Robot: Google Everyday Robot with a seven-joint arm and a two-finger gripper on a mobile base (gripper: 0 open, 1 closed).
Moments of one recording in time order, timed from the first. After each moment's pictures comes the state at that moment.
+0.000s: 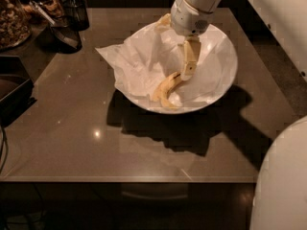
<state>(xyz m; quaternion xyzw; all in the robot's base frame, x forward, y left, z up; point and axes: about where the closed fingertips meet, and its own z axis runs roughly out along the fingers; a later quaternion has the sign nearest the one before) 0.621 -0.057 0.917 -0.81 0.55 0.06 0.19</state>
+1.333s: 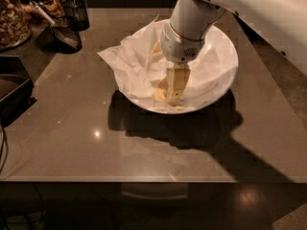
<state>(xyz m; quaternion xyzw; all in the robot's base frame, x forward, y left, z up) 0.564 -0.036 0.885 -0.81 0.57 0.04 0.17</state>
